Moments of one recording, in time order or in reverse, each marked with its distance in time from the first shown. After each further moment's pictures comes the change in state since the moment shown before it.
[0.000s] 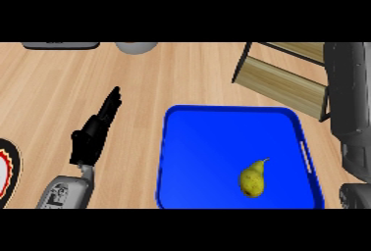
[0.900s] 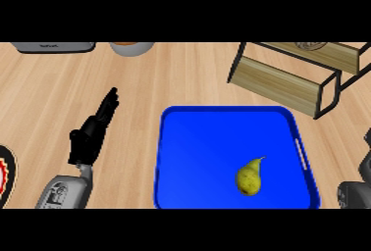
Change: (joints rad) left arm 0.000 -0.005 0.031 0.036 -0.004 -0.011 -0.025; right arm -0.010 0.010 -0.101 -0.522 -0.011 0.091 0.061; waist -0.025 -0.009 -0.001
